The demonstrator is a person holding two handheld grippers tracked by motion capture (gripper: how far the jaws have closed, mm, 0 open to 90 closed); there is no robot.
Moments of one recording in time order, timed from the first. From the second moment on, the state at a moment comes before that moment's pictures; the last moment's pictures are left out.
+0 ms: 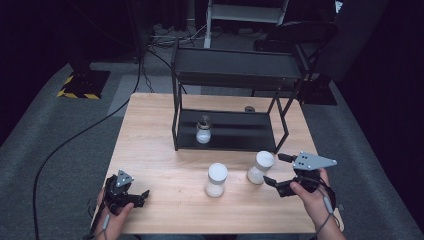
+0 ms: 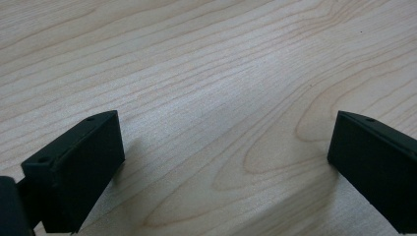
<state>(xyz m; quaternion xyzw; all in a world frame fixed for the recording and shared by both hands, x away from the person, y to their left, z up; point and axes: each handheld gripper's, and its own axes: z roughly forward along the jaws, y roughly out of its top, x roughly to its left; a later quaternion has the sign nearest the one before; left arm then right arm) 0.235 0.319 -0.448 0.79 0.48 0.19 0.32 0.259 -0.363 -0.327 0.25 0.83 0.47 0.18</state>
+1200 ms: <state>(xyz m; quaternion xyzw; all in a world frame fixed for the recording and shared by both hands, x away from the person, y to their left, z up) 0.235 0.317 -0.448 0.79 0.49 0.19 0.32 0.272 -0.315 -0.318 0.25 0.83 0.47 0.18</state>
